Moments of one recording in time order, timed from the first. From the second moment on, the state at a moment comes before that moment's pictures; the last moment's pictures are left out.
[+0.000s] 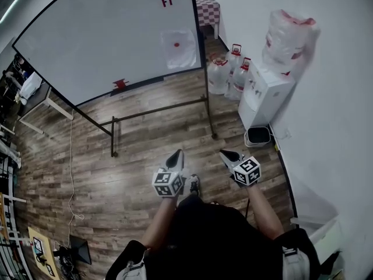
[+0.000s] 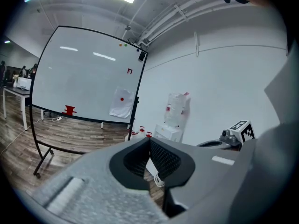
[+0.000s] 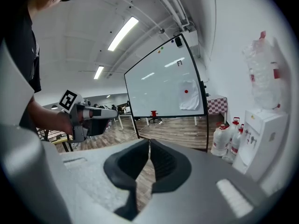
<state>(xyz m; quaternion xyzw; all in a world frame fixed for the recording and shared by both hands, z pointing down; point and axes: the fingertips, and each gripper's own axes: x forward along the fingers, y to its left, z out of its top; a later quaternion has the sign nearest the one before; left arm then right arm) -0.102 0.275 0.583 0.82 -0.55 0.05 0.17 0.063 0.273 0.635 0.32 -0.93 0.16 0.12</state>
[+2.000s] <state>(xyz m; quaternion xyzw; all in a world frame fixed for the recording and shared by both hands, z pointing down) -0.238 -0.023 0.600 0.84 -0.51 0.01 0.19 -0.072 0.006 0.657 0.36 -0.91 0.18 0.14</state>
